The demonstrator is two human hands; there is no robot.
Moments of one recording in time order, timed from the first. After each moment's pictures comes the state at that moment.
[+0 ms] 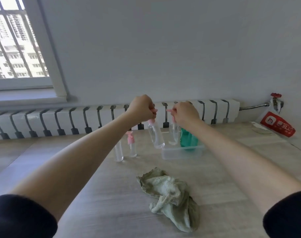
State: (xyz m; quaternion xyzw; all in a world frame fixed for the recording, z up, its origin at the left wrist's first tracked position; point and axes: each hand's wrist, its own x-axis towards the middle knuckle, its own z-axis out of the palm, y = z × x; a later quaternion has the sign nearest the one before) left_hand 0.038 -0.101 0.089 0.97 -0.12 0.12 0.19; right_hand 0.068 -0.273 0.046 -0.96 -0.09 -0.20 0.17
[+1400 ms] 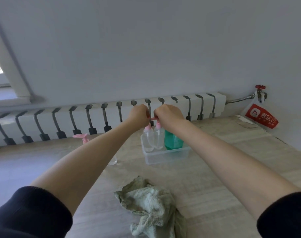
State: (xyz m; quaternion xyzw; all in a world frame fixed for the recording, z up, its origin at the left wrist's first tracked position) left_hand 0.119 -0.159 0.036 0.98 -0.09 0.08 0.16; right_hand 0.102 -0.285 0.031 -0.97 -0.17 -0.17 -0.03
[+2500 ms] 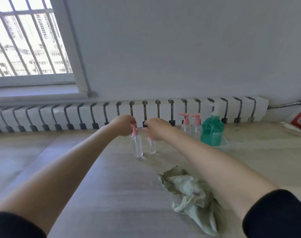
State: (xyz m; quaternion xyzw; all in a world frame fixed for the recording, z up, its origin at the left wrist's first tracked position) left_hand 0.024 0.019 0.041 0.99 -0.02 0.02 0.10; right_hand 0.064 -0.127 0.008 -0.97 -0.24 -0.03 0.09
